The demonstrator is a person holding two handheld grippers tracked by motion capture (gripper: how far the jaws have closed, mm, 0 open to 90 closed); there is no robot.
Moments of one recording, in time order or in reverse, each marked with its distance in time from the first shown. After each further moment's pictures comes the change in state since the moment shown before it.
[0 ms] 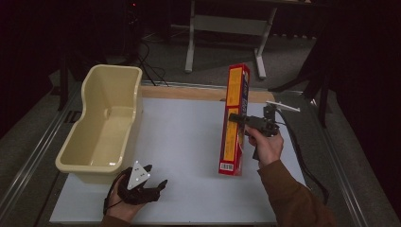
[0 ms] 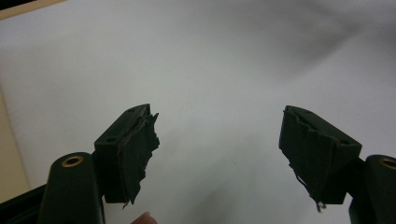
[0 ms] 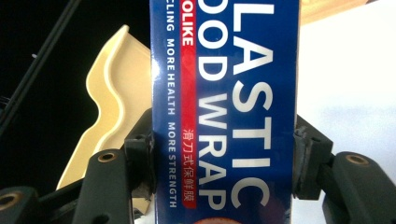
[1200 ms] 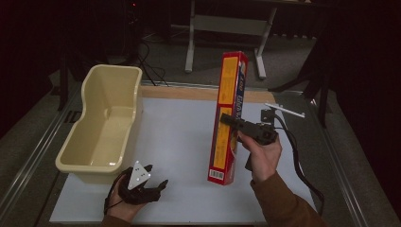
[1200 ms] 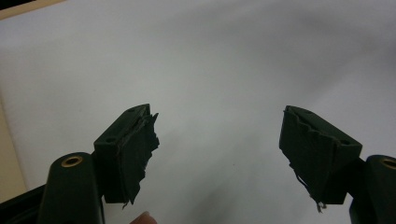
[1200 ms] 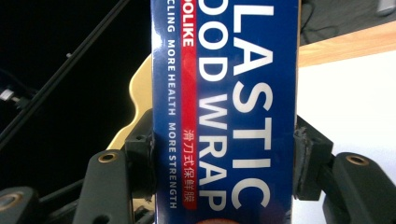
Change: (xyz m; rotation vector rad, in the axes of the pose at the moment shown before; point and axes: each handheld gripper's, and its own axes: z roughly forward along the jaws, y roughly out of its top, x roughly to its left) left arm -0.001 0.000 0.001 -0.001 -0.002 -0.002; right arm 0.078 -0.028 -0.019 -0.104 0.059 -0.128
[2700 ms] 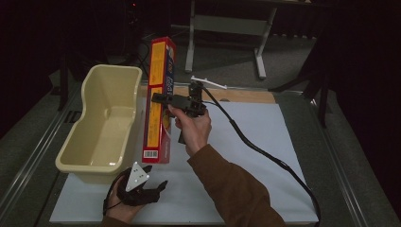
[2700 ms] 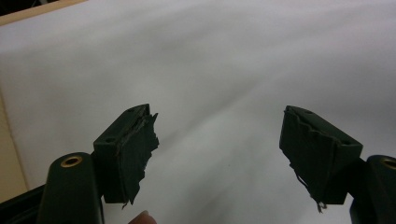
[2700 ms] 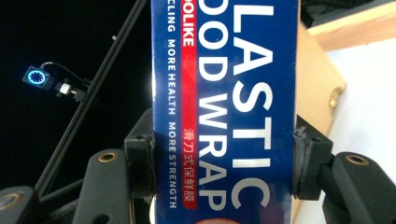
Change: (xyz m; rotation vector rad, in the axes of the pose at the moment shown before) left arm -0.002 -0.001 -0.006 -0.026 -0.008 -0.004; right arm 0.071 0.005 0.166 0.170 0.193 0.144
